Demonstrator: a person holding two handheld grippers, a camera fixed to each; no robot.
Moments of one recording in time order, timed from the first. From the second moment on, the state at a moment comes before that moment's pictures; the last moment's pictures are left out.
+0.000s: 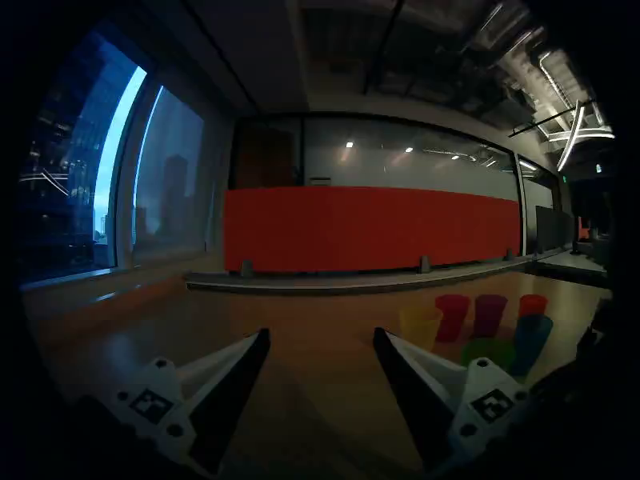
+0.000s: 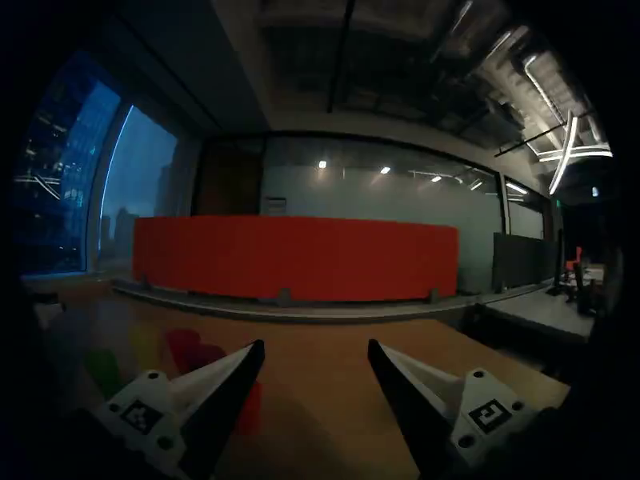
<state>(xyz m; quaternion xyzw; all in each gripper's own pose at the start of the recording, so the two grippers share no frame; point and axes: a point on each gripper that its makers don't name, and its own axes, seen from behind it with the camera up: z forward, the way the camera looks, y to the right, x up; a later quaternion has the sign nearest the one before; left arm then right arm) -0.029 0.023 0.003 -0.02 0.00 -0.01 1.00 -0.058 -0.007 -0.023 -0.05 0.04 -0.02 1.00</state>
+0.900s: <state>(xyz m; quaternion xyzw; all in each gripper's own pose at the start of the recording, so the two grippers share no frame) -0.029 0.022 0.003 -0.02 0.00 -0.02 1.00 -0.097 0.007 -0.008 -0.05 0.03 -0.02 1.00</state>
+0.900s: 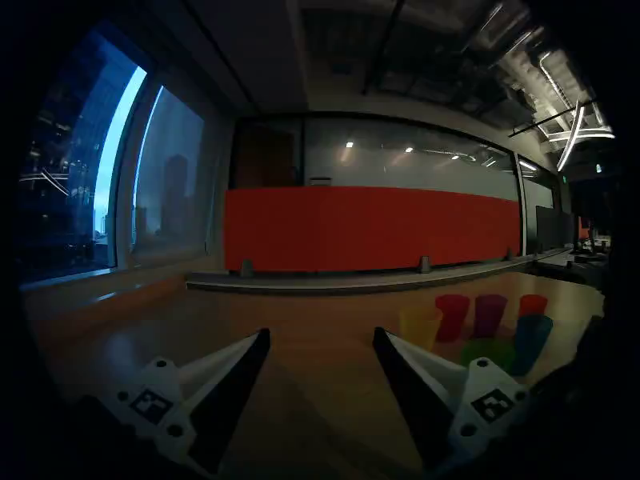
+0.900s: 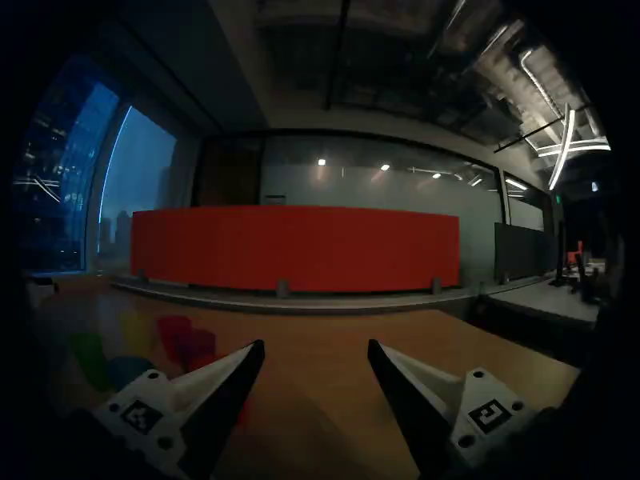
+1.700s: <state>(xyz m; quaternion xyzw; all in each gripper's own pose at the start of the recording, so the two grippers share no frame) -0.029 0.022 0.003 -0.02 0.00 -0.01 1.00 -0.106 0.008 -0.002 -0.05 0.02 0.00 1.00</state>
